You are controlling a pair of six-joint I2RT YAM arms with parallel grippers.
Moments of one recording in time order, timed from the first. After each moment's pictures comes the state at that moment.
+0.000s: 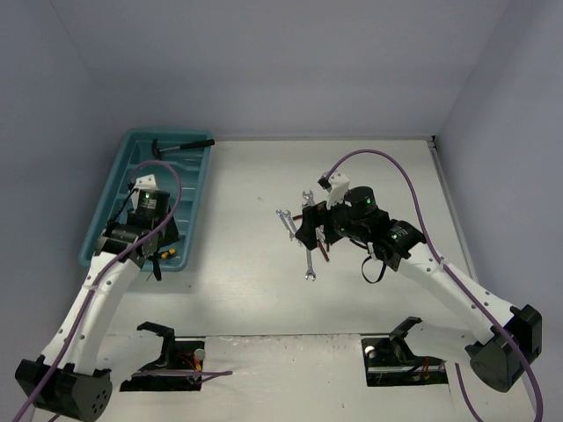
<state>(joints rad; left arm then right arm) -0.24 0.99 1.07 -0.97 -0.39 -0.47 0.64 1.12 0.93 -0.37 -0.15 0.22</state>
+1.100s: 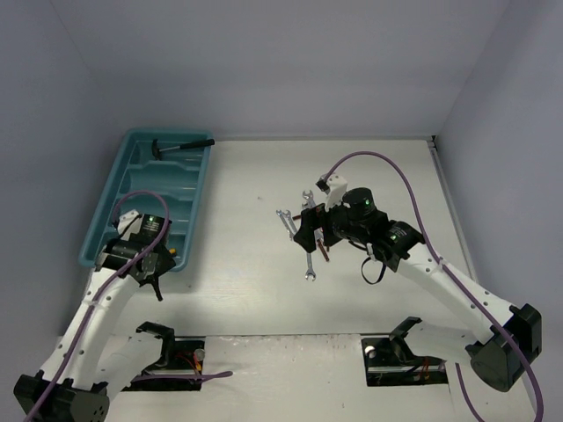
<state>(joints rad) -0.24 0.87 0.92 -1.21 -0.46 -0.80 0.65 1.12 0.92 -0.37 -0.18 0.23</state>
